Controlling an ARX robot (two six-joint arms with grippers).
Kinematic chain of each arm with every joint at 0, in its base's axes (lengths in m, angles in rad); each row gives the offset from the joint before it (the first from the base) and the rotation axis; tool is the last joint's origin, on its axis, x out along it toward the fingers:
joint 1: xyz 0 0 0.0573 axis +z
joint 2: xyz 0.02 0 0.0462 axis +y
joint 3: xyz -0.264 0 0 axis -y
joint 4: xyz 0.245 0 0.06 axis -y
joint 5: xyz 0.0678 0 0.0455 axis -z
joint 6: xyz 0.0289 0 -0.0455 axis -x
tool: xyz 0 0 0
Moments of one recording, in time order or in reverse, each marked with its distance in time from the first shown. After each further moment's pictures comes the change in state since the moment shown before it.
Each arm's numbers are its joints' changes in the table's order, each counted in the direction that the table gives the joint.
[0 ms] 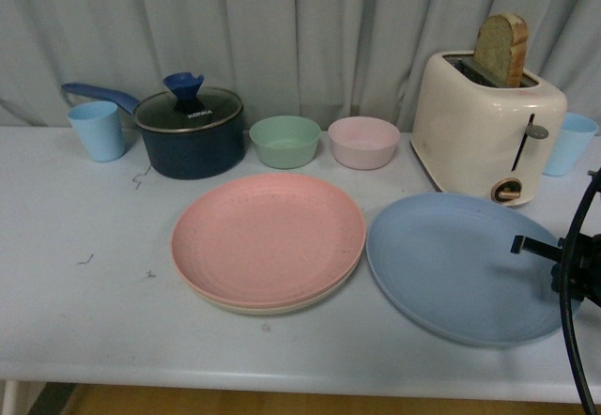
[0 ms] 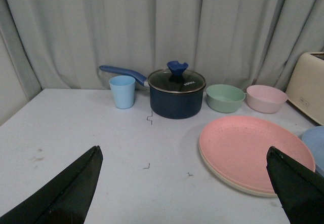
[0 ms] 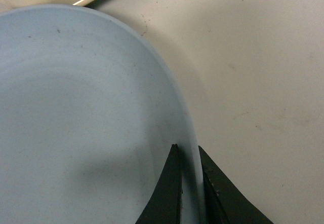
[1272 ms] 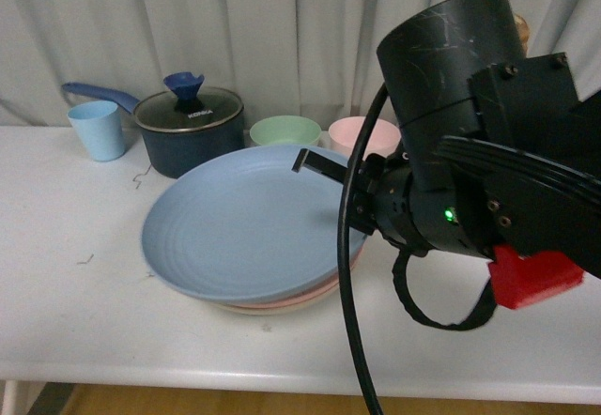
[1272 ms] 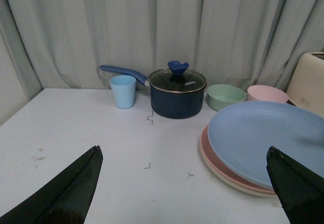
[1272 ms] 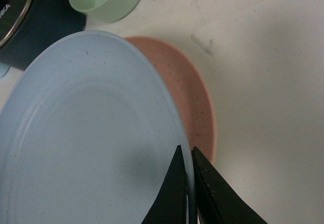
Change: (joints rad) left arm 0.000 0.000 0.000 0.000 0.000 0.000; right arm 0.486 -0.140 0.159 -0.167 0.097 -0.349
